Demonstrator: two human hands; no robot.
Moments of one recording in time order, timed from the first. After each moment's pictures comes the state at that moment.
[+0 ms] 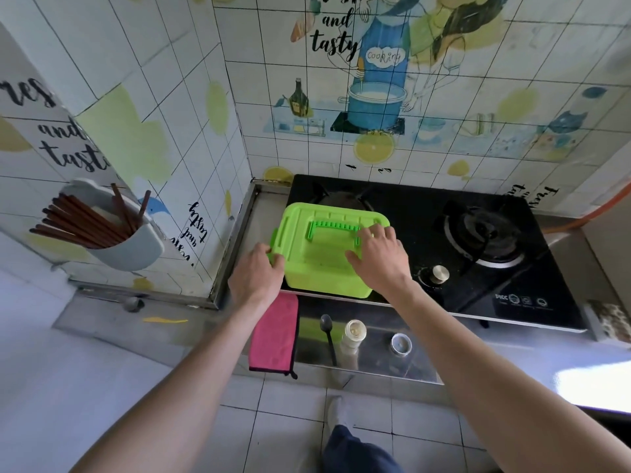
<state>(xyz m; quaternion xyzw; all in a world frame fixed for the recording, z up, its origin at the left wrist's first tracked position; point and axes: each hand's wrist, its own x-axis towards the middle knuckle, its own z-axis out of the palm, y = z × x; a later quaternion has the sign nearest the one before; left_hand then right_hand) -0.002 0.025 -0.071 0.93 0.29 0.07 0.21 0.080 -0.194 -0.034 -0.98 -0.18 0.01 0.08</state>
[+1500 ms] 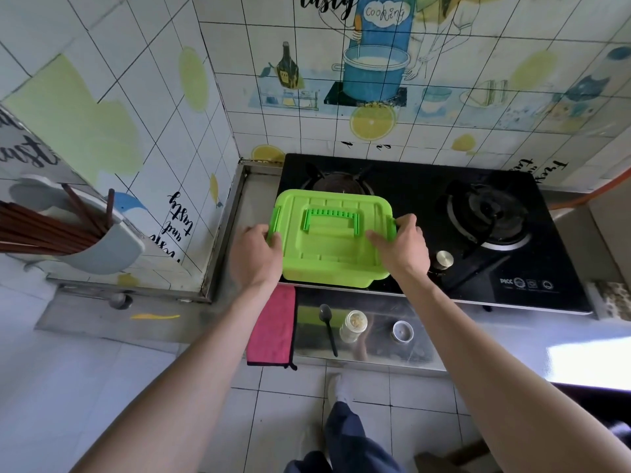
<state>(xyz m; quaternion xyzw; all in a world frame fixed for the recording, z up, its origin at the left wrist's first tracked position) 0.028 0.016 -0.066 0.90 0.31 0.13 0.28 0.106 -0.215 -0.063 -0.94 0.10 0.05 0.33</state>
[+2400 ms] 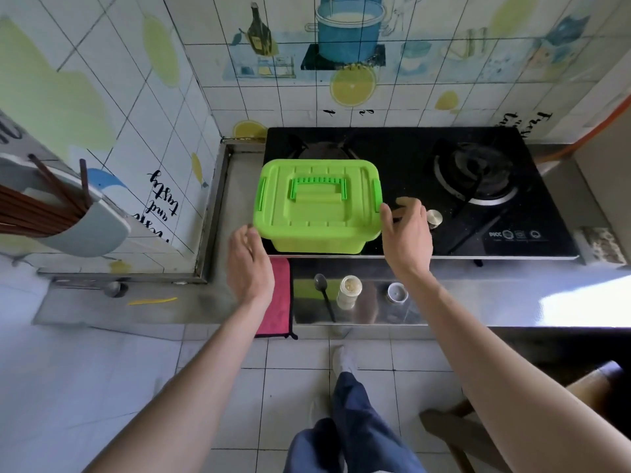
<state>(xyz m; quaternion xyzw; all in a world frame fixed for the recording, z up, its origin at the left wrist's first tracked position) -0.031 -0.004 -0.110 0.81 0.33 0.19 0.45 0.048 -0.240 -0.080 -0.91 0.09 -0.07 0.39</state>
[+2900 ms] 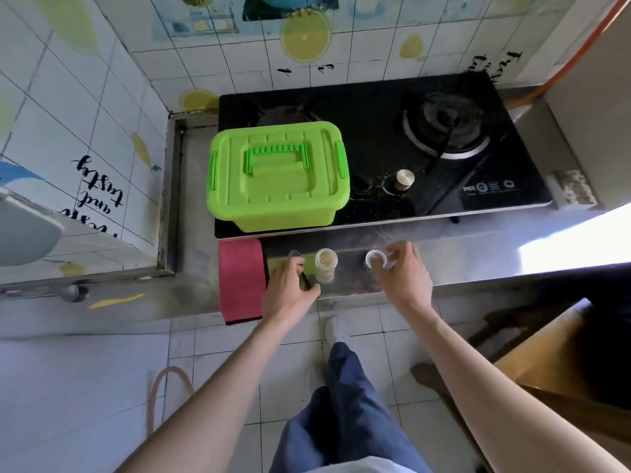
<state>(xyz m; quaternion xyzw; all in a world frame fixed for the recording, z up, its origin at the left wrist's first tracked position) -0.071 -0.082 -0.183 0.92 0.13 -0.15 0.35 -0.040 -0.309 -0.170 -0.93 0.16 0.06 0.31</state>
